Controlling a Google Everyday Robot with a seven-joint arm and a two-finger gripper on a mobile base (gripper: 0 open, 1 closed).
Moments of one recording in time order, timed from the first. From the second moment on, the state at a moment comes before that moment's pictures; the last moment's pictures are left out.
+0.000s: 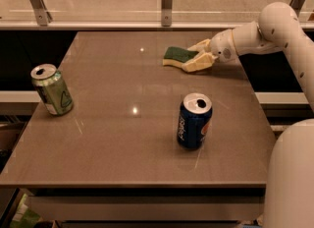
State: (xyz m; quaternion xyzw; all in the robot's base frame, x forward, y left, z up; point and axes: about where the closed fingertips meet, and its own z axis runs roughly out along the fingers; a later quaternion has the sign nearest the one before) arm 0.720 -0.124 0.815 -0.53 0.69 0.29 0.40
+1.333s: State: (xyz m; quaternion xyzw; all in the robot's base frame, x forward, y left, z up) arm 0.720 -0.124 0.815 -0.53 0.69 0.28 0.40
